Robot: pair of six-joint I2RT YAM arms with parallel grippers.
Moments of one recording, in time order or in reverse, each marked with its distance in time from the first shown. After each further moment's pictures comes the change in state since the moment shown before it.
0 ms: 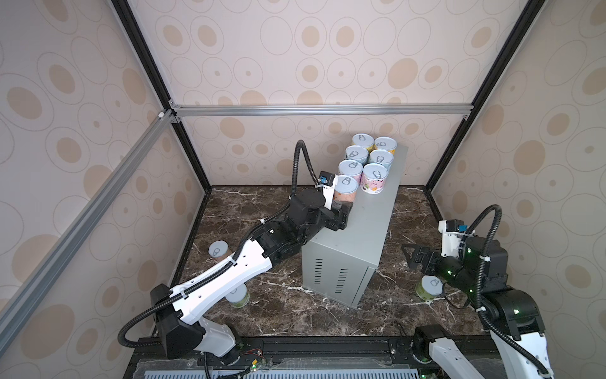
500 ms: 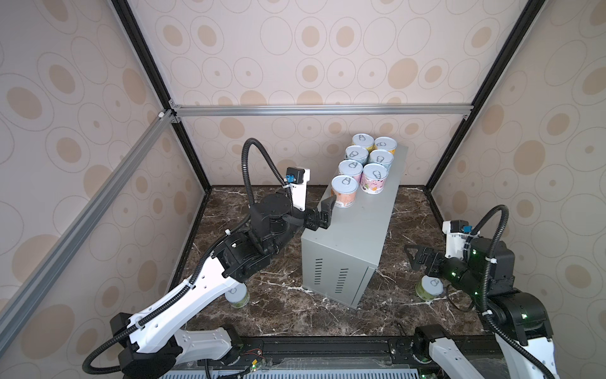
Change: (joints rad) left arm 0.000 -0.220 -0.073 -0.020 -0.101 0.013; right arm 0.000 -0.001 0.042 -0.060 0.005 0.009
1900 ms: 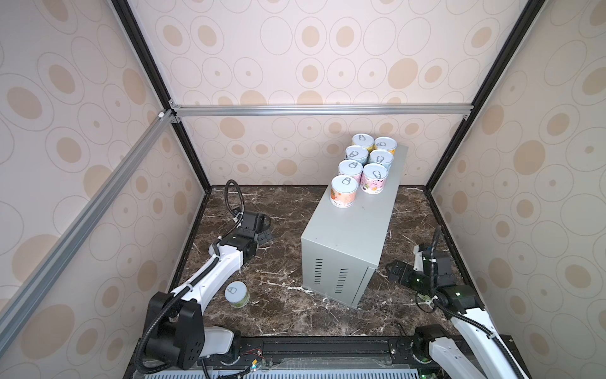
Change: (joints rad) left arm 0.649 0.177 -0.489 -0.129 -0.044 -0.474; right arm 0.000 0.041 -0.602 0.348 0.031 0.187
